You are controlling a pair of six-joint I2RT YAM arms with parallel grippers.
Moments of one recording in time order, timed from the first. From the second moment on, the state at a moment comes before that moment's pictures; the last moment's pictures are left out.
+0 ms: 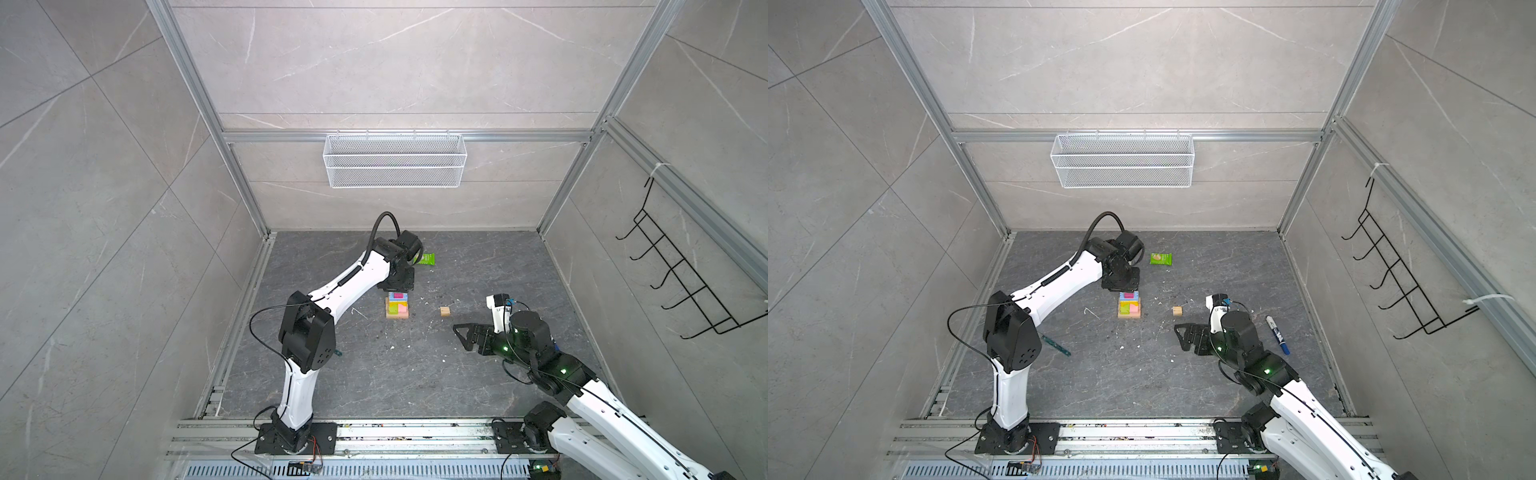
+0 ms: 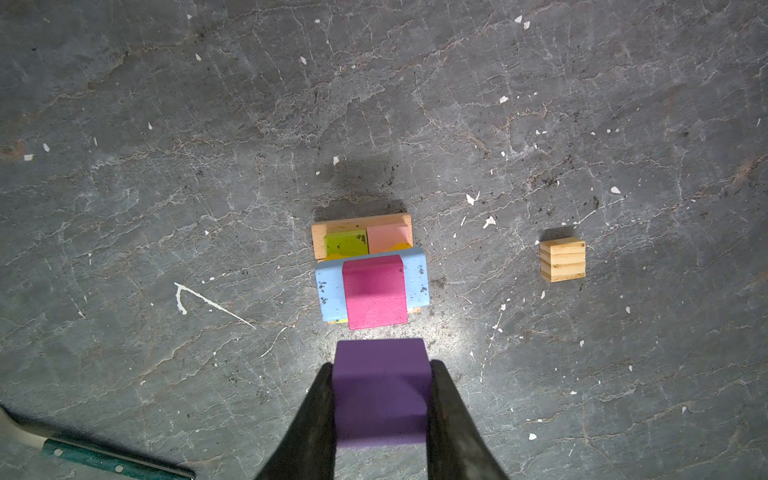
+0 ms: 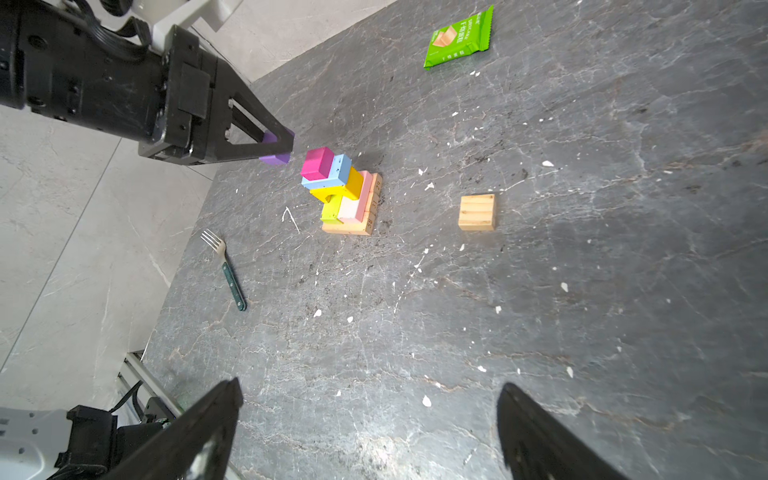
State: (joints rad) left arm -0.70 2.02 1.89 -1.11 -0.10 -0.54; right arm 0.53 0.71 0.54 -0.38 -0.16 0.59
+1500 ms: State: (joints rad) left arm -0.68 2.06 1.86 -1.03 -0.07 -0.52; right arm 0.53 0.73 0.54 -0.37 -0.17 0.59
